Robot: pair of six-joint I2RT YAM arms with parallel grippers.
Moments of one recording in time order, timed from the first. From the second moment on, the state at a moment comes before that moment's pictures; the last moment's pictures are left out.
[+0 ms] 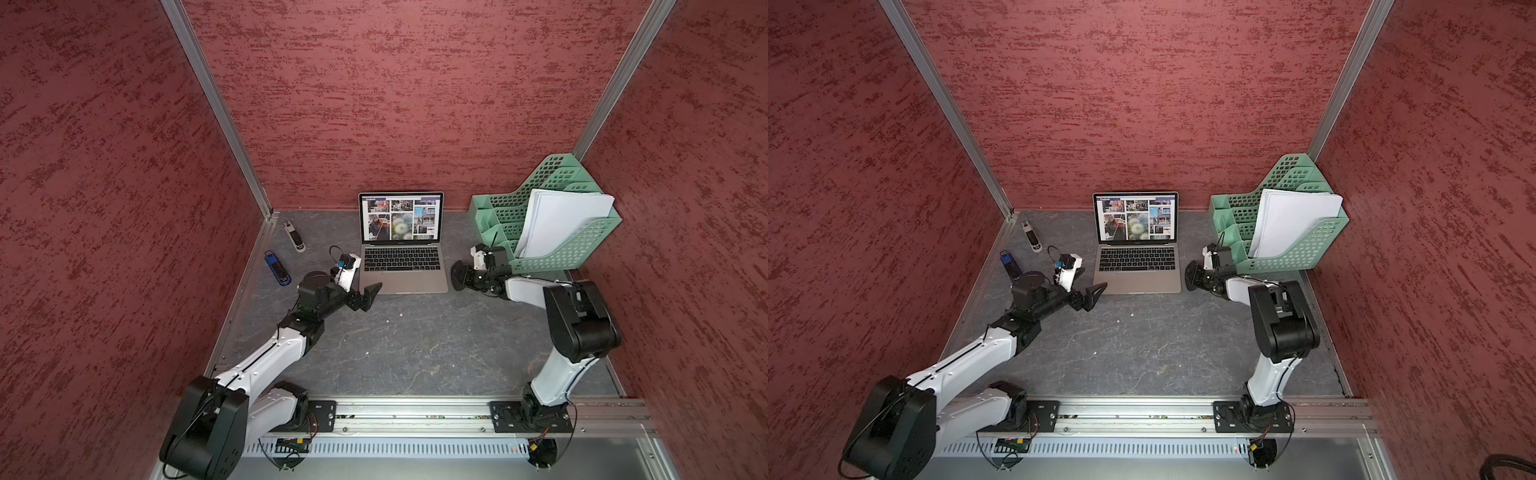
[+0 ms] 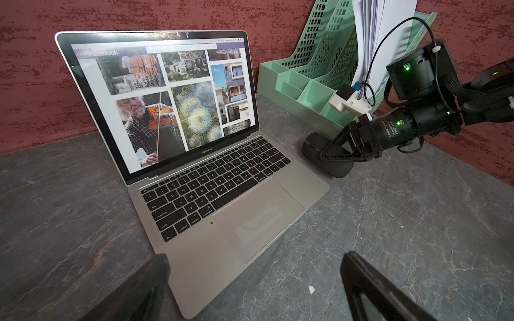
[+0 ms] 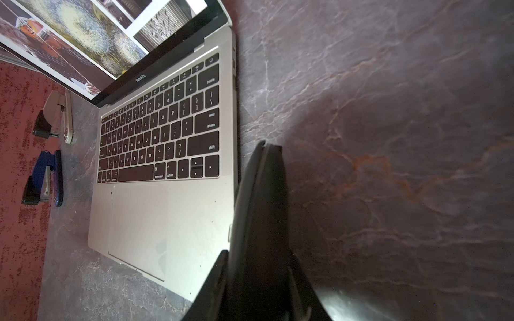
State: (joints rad) left arm -0.32 1.11 0.46 0.35 0.38 -0.02; right arm 0.16 1.78 0.88 0.08 -0.40 0.50
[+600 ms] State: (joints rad) left arm -0.32 1.12 0.46 0.36 0.39 -0.02; right arm 0.16 1.82 0.90 0.08 -0.36 0.49
